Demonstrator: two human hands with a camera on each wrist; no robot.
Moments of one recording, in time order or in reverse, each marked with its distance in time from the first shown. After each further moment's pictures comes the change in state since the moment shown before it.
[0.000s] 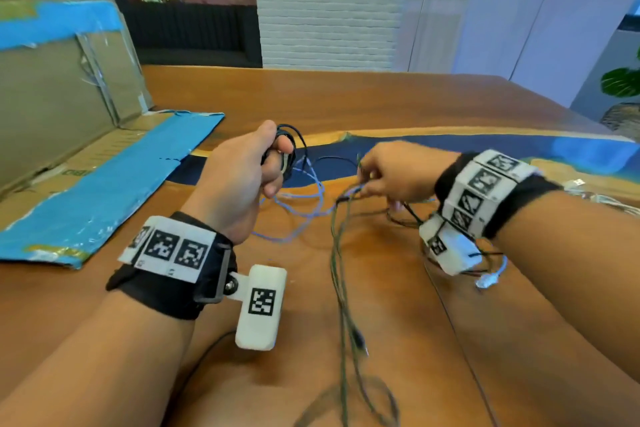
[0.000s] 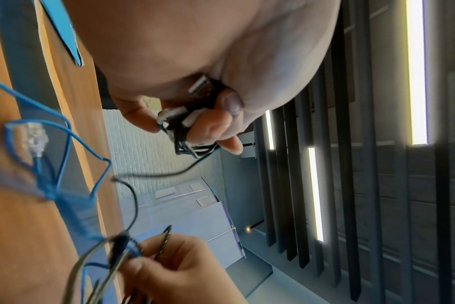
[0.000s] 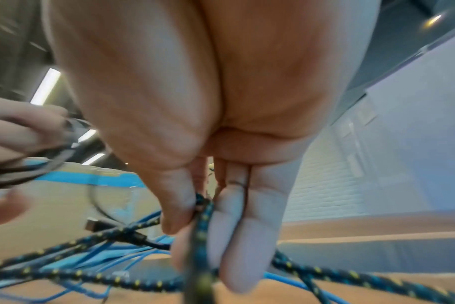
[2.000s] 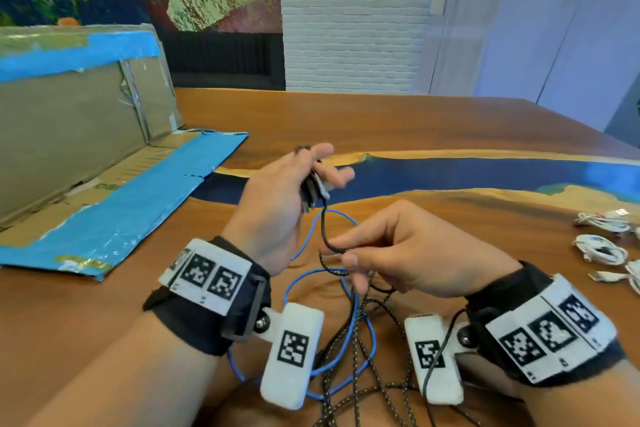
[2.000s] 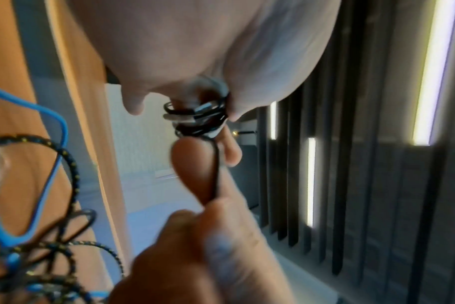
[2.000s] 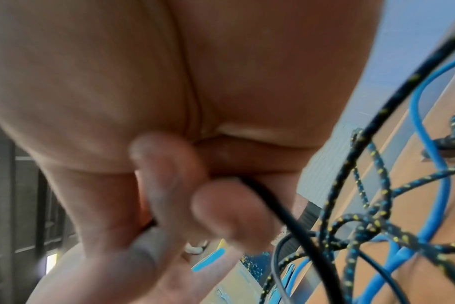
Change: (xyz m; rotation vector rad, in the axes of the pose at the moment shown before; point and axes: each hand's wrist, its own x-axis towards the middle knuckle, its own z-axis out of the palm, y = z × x) left_hand -0.008 -0.006 0.022 -0.267 -0.022 0.017; right_hand -0.062 -0.048 0.038 0.922 0.002 -0.343
